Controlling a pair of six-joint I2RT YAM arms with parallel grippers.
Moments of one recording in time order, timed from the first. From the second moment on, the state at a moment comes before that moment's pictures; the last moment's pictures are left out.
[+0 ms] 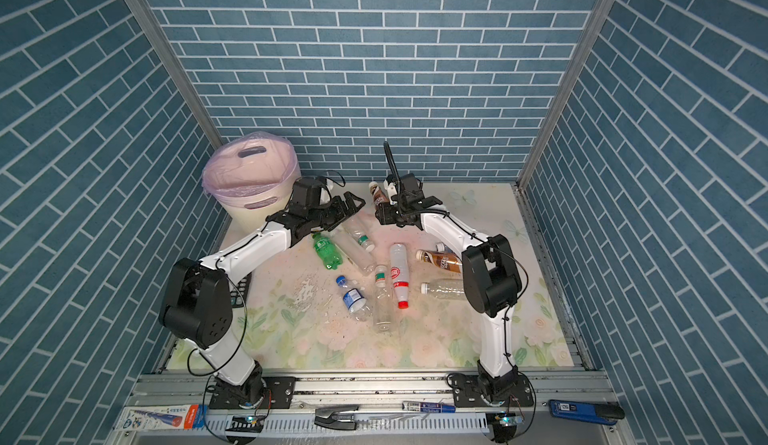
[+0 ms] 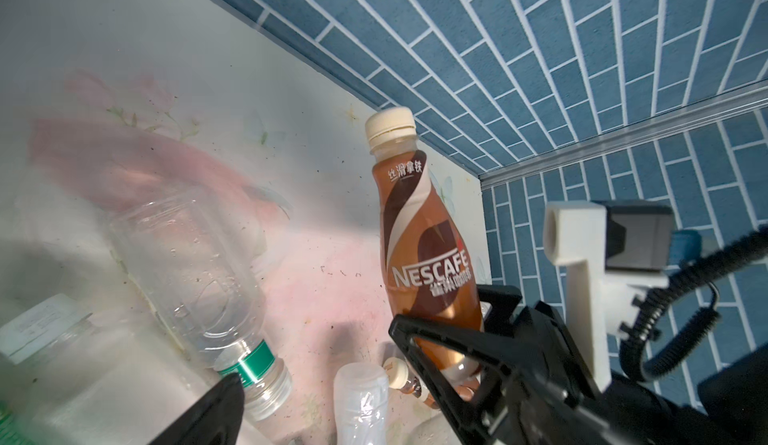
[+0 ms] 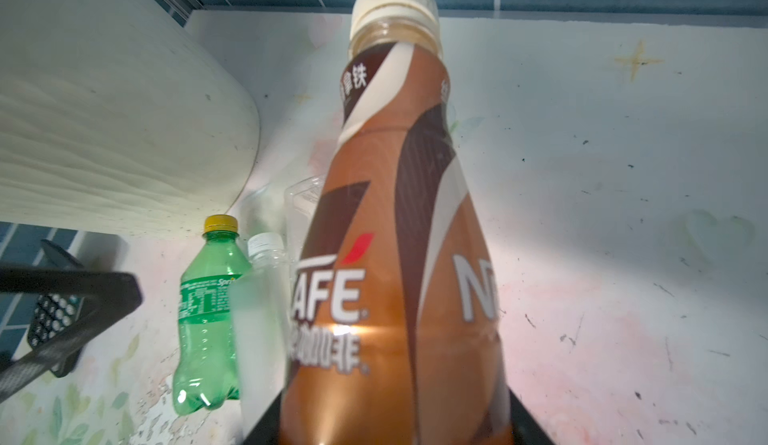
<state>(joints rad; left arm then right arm) -0.39 1.74 1.33 -0.13 0.33 -0.83 0.56 1.97 1.63 -0.41 -0.23 0.26</state>
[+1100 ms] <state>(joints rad) -0.49 1.98 1.74 -0.12 0.27 -0.90 0.56 1.65 1.37 -0.30 -0.30 0.27</state>
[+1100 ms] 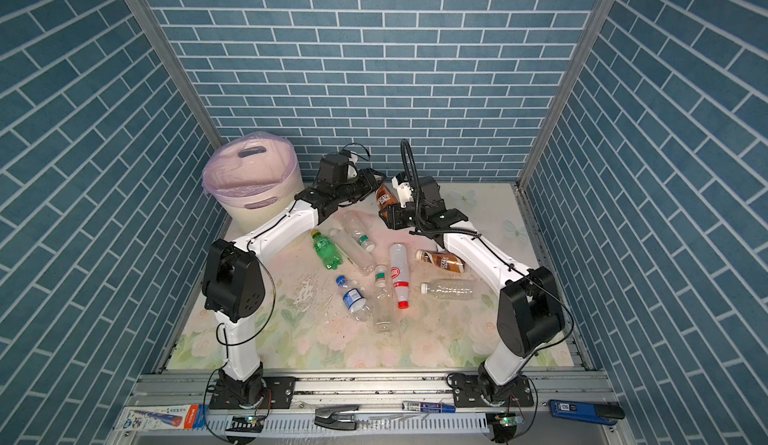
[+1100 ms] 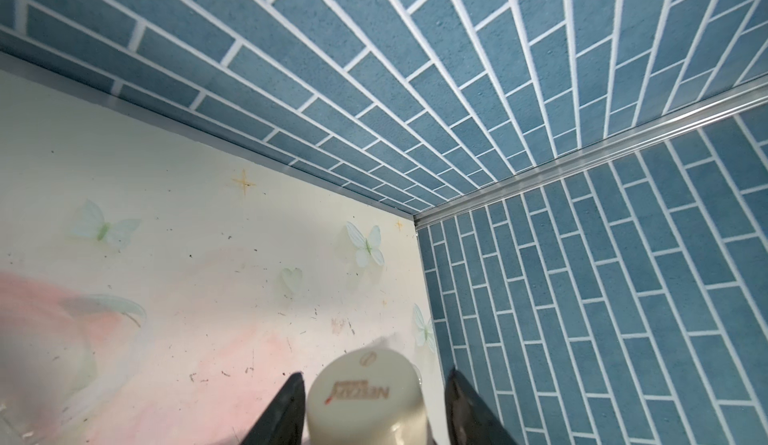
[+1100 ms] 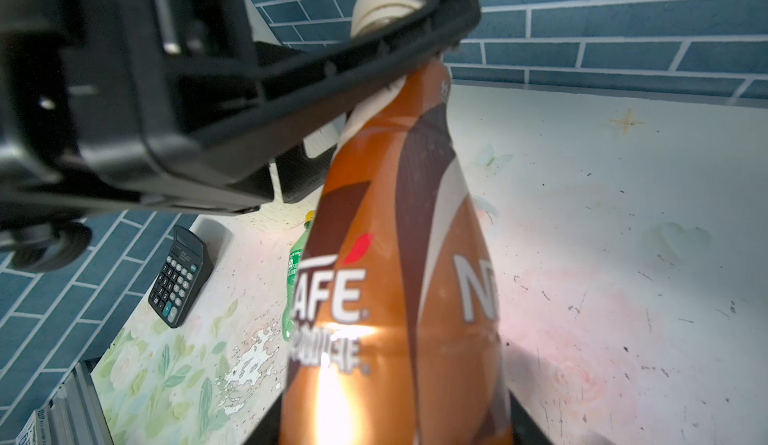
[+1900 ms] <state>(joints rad) -0.50 1.99 1.76 -0.13 0.25 -0.87 0.56 1.64 1.34 -0.28 -0.32 0.27</state>
